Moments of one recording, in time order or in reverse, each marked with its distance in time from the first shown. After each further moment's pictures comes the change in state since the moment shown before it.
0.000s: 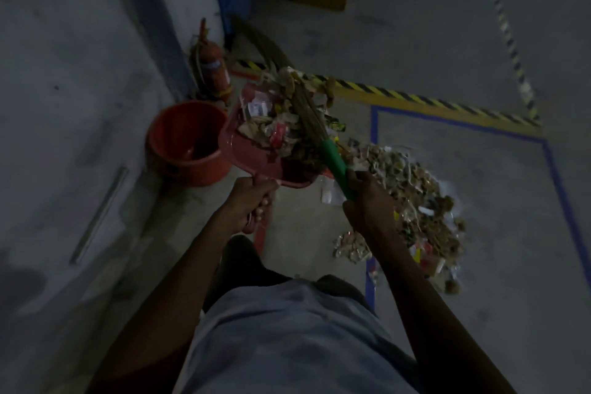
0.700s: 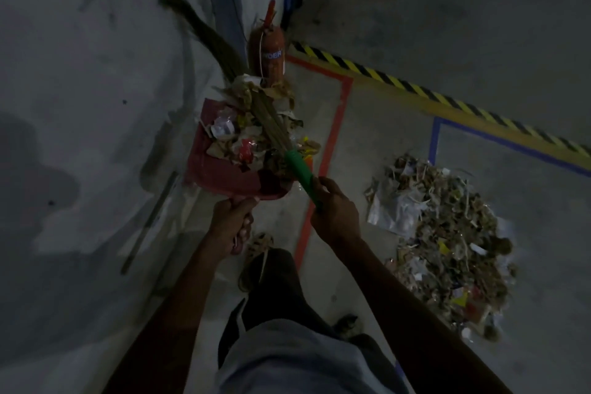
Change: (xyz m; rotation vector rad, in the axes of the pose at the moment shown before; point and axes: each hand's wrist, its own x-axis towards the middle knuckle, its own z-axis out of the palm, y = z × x) left_hand 0.127 0.020 -0.244 -0.217 0.282 -0.138; right_hand 0.180 -0.208 0.176 0.005 -0.308 -0.151
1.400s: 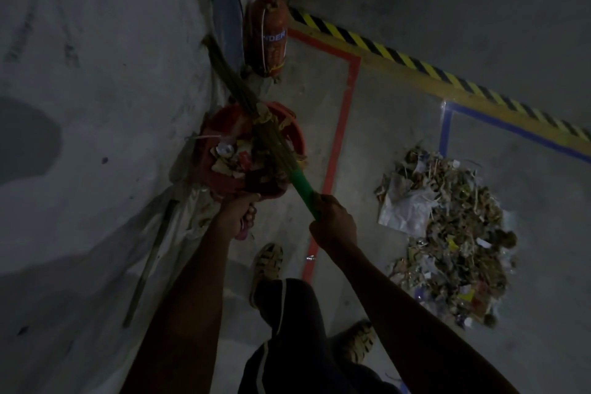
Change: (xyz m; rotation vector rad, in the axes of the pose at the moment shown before) left_hand 0.255 0.058 -0.047 0.037 -0.053 -0.448; right_hand 0.182 -0.053 0.086 0.026 -0.231 0.362
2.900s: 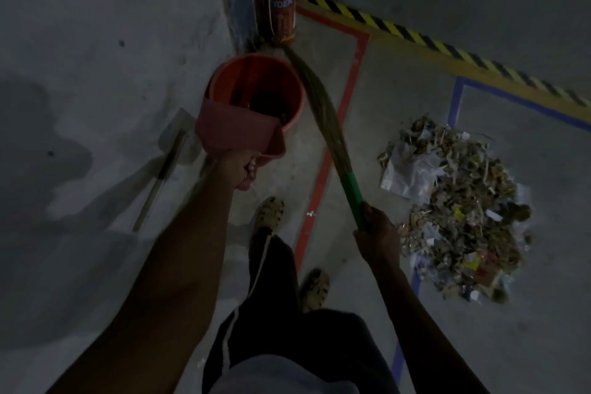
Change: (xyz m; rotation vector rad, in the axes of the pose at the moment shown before) left_hand -0.115 -0.128 0.041 -0.093 0.111 0.072; right_hand -0.218 0.216 0.042 0.255 0.221 0.052
